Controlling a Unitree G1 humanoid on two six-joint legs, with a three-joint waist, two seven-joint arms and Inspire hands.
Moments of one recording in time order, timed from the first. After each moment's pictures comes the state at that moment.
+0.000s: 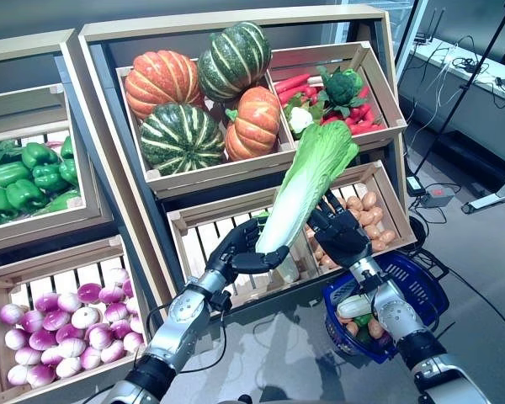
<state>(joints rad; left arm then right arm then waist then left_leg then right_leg) -0.14 0.40 -0.38 0.28 -0.55 -0.23 -0.14 -0.31 -0.33 0.25 0.53 1.33 -0.04 0.66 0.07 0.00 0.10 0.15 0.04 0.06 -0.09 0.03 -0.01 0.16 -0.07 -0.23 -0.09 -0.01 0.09</state>
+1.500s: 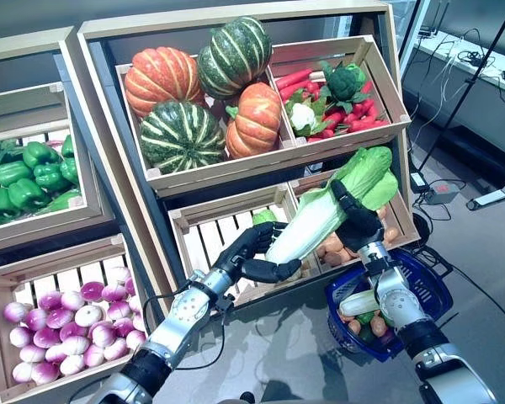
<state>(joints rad) -0.18 0.47 -0.50 0.26 -0.40 -0.30 -0.15 -0.37 -0.35 0.25 0.51 1.42 -0.15 0.53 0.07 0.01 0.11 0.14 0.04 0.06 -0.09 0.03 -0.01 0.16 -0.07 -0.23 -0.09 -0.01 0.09</state>
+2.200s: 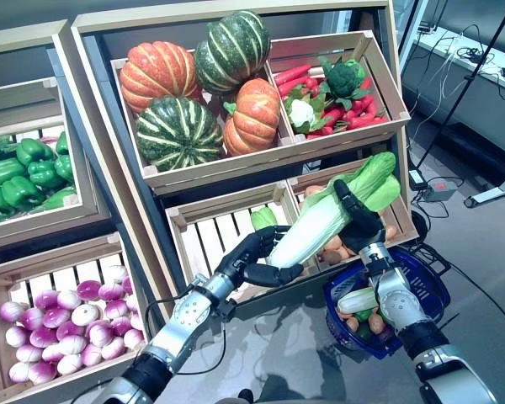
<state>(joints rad) -0.13 0.44 -0.50 0.30 -0.42 -0.29 -0.16 -0.35 -0.35 0.20 0.56 1.42 -0.15 0.46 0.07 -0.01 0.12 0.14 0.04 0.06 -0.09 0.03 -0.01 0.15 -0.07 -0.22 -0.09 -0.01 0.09</state>
